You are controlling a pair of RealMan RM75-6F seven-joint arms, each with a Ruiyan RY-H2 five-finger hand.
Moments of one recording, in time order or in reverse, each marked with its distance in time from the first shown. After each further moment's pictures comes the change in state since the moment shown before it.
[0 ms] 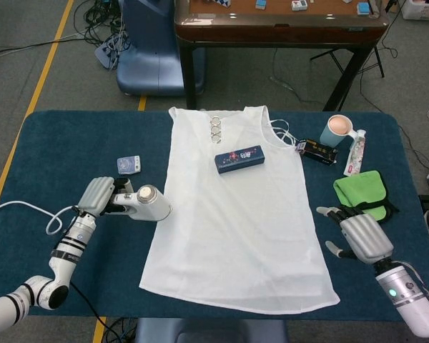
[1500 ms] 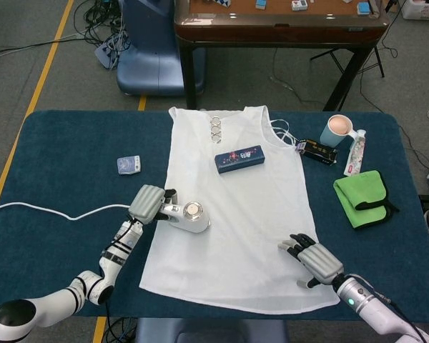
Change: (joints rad) left arm -0.133 -0.371 0.044 0.379 0.111 0.043 0.031; right arm 0.107 -0.327 -0.188 0.344 -0.101 -0.135 0.140
